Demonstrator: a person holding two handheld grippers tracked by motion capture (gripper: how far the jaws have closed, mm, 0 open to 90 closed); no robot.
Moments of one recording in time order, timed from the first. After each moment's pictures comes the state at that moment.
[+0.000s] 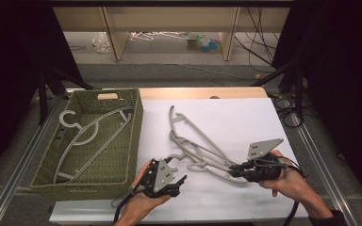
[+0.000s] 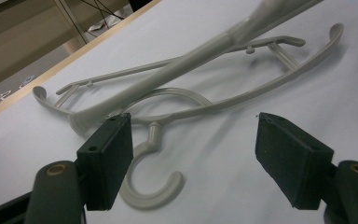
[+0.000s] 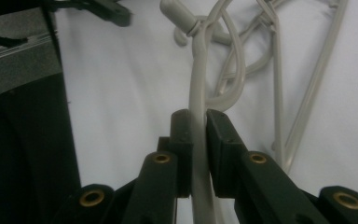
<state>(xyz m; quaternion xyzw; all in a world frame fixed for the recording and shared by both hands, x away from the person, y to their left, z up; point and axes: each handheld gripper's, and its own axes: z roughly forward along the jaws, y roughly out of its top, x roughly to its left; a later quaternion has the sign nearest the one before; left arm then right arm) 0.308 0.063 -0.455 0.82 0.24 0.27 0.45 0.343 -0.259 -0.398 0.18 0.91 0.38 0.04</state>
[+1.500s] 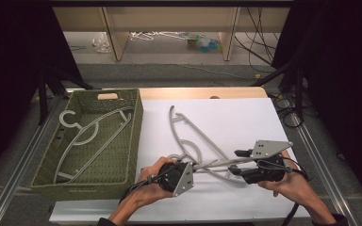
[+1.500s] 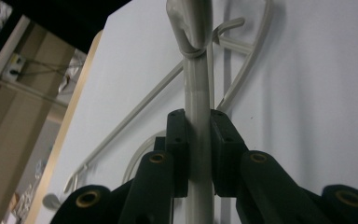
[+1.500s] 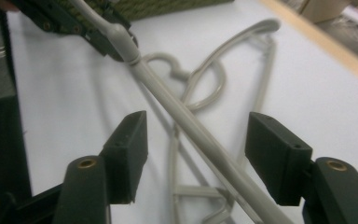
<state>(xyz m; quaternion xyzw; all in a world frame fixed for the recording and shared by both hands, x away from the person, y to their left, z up) 0.323 0.033 -0.425 0.89 -0.01 0.31 0.34 0.336 -0.260 -0.381 0.19 0.88 0.41 0.16</state>
